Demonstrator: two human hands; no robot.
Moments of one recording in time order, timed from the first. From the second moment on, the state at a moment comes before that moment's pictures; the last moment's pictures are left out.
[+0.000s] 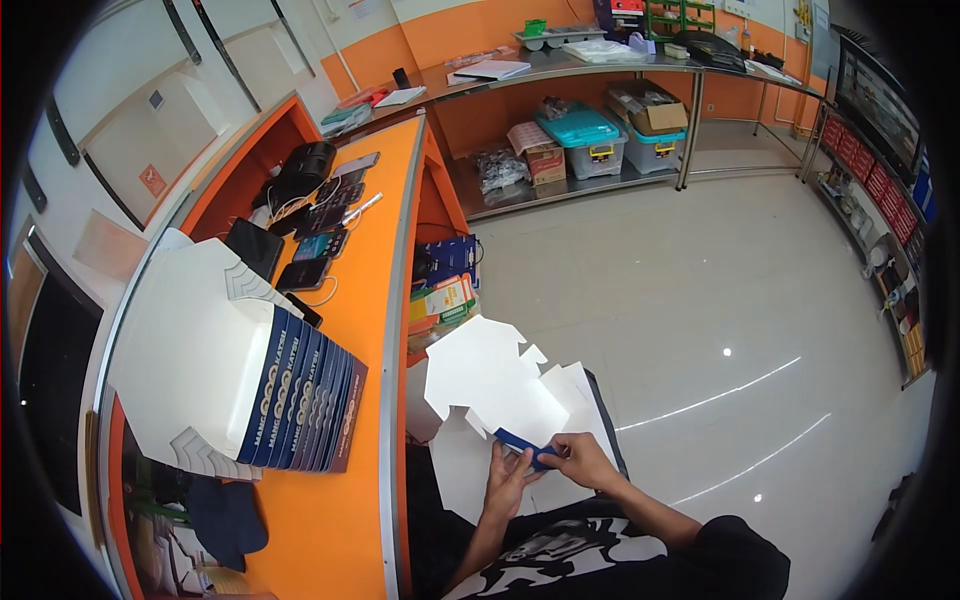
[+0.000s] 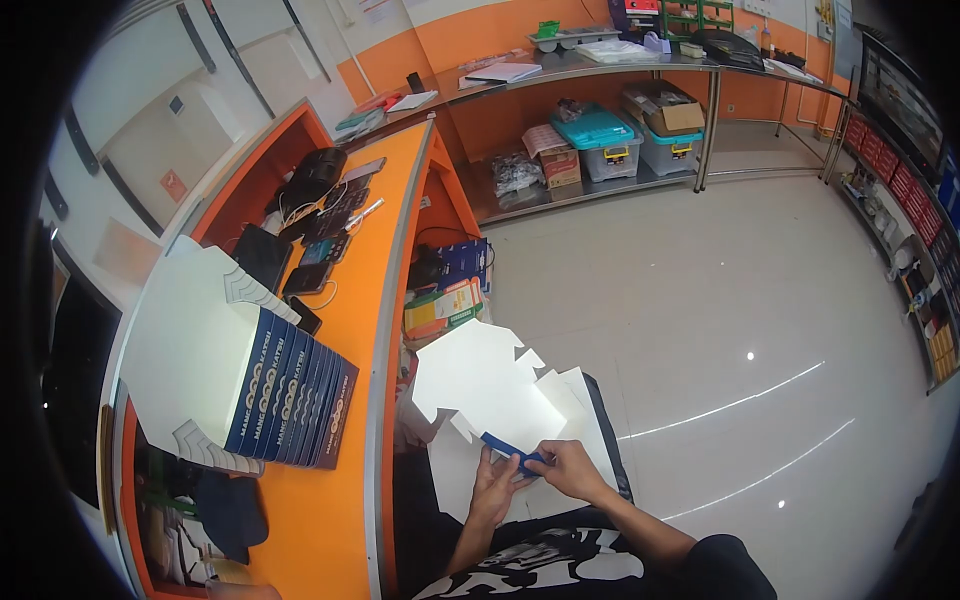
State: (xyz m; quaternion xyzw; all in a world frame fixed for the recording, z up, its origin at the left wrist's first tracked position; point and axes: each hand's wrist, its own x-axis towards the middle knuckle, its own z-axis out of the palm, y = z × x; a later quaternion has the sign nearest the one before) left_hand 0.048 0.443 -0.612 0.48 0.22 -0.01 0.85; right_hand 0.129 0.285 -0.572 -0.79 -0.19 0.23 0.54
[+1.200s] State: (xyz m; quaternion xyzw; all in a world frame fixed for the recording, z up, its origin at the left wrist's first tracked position) left_hand 0.055 0.414 -0.563 0.85 0.08 0.14 0.50; right_hand 0.145 0.294 -0.478 -0.83 -0.17 0.00 0.53
